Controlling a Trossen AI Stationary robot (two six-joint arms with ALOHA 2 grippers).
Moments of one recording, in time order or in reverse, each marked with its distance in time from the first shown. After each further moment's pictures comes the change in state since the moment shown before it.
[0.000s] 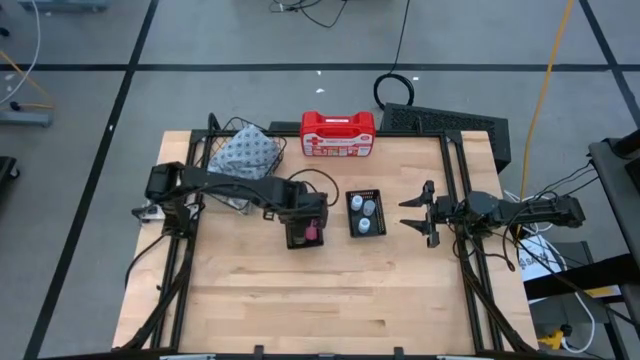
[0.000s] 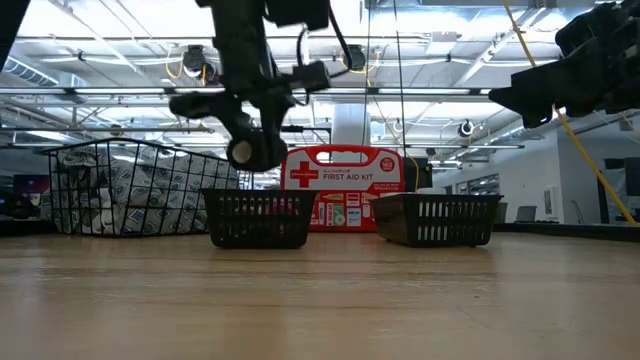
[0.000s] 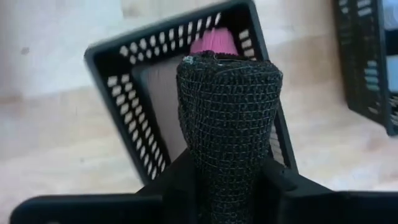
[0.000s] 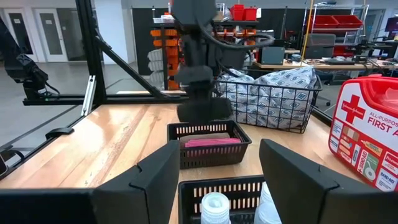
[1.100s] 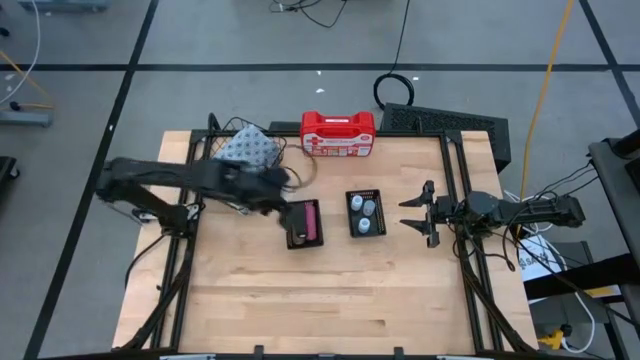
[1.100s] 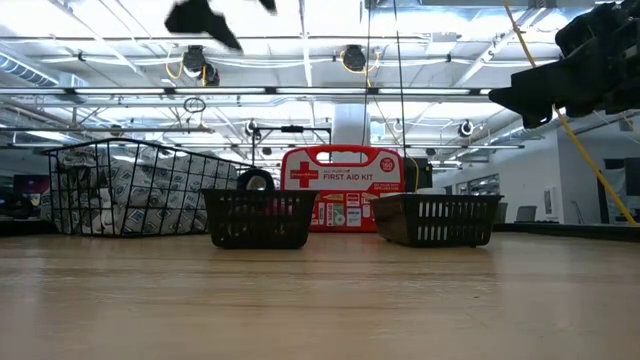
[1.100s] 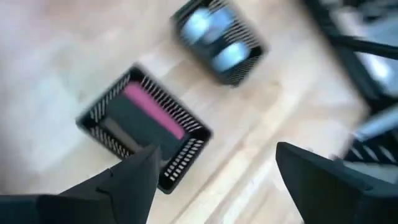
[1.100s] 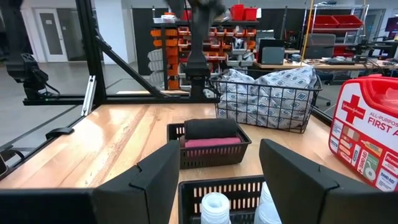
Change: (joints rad) left arm -0.051 -0.365 0.018 0.023 -0.013 0.428; right arm 0.000 0.000 0.000 0.000 0.000 0.000
